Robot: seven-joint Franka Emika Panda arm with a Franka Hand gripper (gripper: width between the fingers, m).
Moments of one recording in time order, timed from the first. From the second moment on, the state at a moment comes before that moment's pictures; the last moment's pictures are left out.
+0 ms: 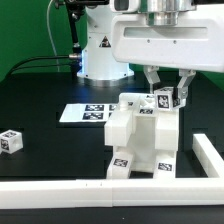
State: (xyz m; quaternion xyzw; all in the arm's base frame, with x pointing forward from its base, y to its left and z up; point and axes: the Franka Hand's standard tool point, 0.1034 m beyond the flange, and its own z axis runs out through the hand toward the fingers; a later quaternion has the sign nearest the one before) arm 0.588 0.071 0.123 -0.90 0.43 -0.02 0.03
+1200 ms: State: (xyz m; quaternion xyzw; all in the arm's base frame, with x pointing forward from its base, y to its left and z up) arm 0.590 0.075 0.123 -0.90 0.44 -0.01 0.05
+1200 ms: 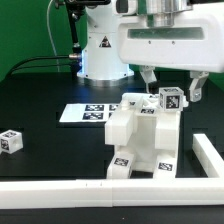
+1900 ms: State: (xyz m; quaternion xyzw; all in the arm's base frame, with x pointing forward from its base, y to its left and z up) arm 0.592 0.076 0.120 -0.98 0.17 -0.01 0.03
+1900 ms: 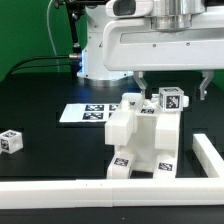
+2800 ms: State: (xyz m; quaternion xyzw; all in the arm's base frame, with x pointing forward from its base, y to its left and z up) arm 0.594 0.072 0.119 -0.85 0.52 -0.01 0.04
